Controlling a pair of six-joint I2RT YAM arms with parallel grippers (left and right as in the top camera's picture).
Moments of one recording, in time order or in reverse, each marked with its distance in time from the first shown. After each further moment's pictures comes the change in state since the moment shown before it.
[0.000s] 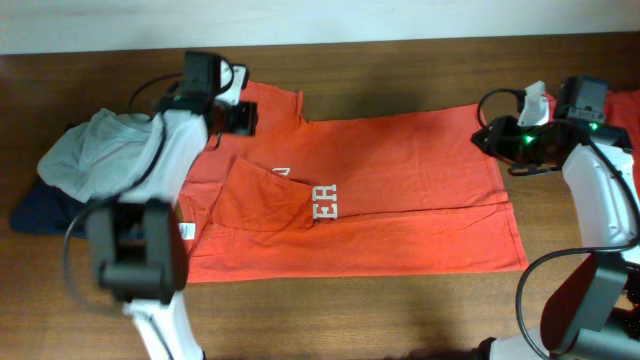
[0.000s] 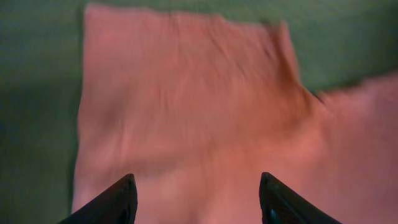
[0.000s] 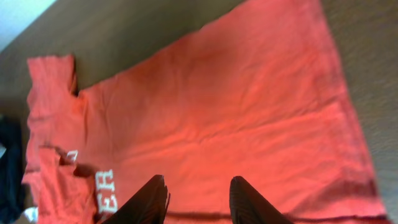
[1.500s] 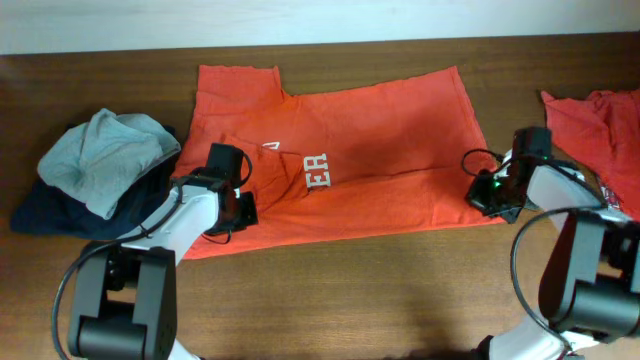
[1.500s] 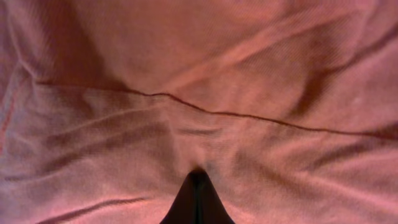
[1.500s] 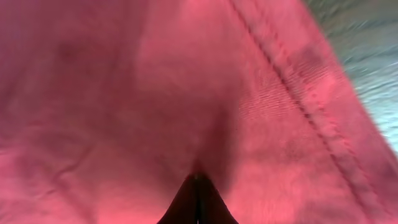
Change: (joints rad) left arm -0.080 -0.240 -0.622 -0.023 -0.150 -0.428; right arm 0.024 0.138 -0.303 0.154 0.313 0.213
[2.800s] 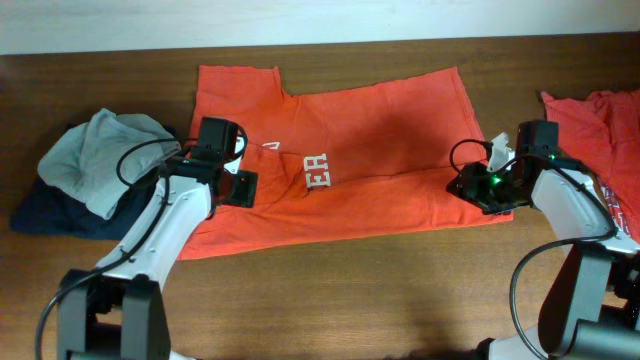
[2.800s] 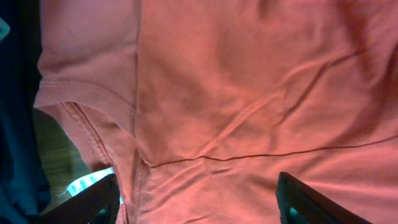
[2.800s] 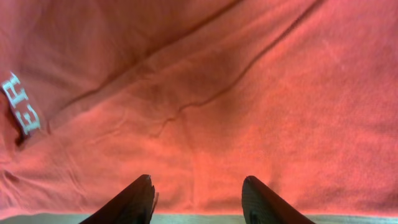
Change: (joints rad) left arm -0.003 -0.100 0.144 -0.052 -0.132 0.373; right arm 0.027 -0.140 0.014 -0.082 -0.226 -0.164
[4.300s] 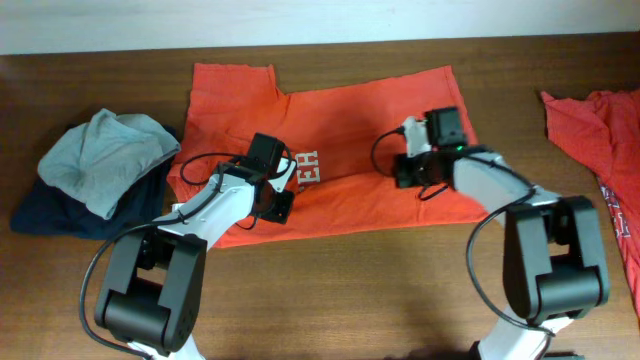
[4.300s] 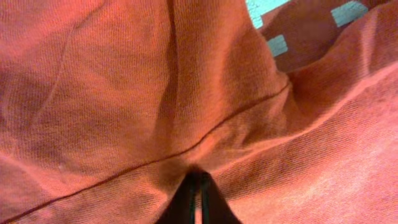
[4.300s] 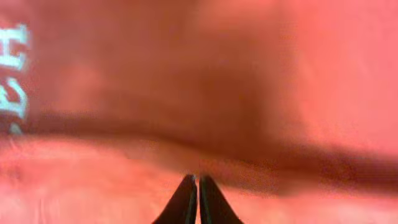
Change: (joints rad) left arm -0.161 0.199 -0.020 0.103 0.194 0.004; right arm 0.343 0.204 0.087 0.270 0.105 -0.096
